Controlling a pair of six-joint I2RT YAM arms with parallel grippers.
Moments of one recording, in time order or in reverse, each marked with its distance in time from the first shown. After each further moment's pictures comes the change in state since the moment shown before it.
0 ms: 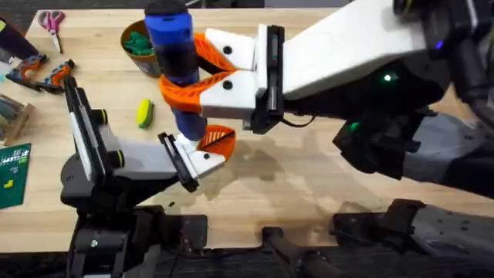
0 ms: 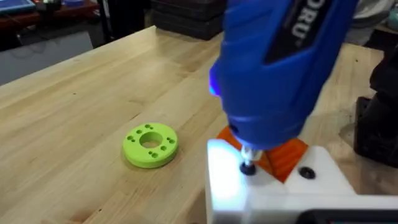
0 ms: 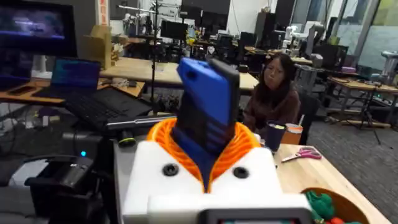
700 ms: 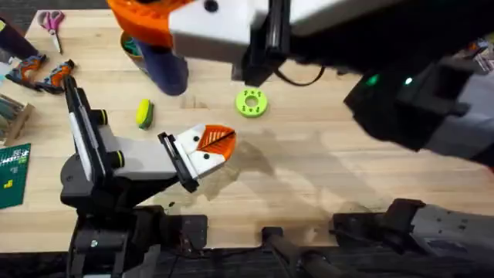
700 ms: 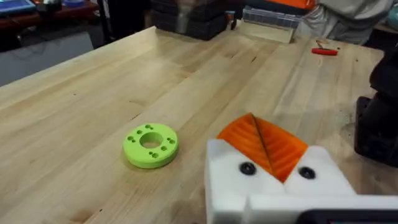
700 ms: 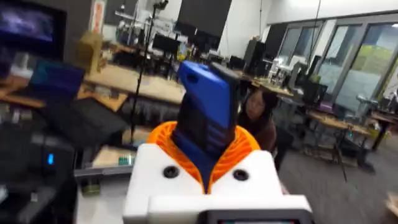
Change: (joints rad) left arm -0.001 0.000 0.000 0.000 0.000 0.003; right arm -0.032 0.019 0.256 -0.158 -0.037 -0.090
